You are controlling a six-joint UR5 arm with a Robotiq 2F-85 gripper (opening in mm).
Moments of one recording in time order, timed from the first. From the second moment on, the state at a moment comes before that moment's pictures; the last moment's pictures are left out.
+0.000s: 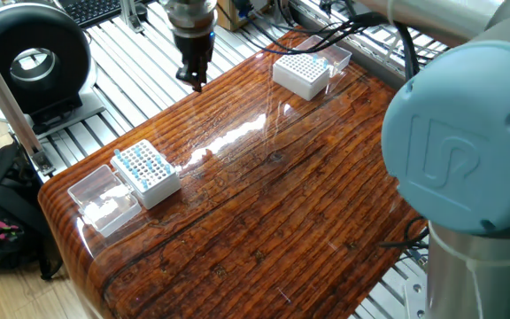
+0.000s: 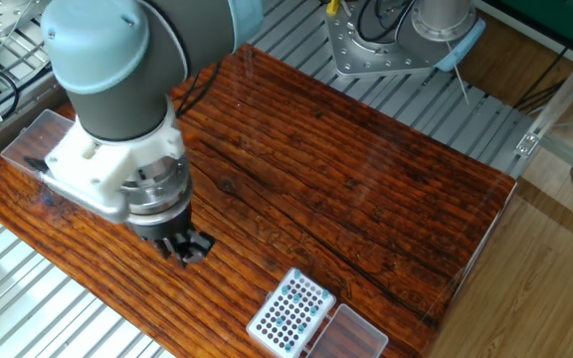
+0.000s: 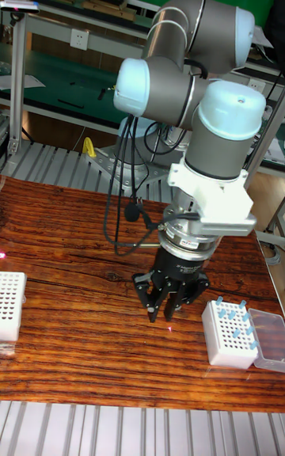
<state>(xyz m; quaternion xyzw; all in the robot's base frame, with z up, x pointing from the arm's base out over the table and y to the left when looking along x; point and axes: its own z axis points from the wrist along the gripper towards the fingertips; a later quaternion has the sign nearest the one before) 0.683 0.070 0.109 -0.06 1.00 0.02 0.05</state>
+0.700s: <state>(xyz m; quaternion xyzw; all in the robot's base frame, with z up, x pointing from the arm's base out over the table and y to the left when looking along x) 0.714 -0.036 0.087 -0.04 1.00 0.00 0.04</state>
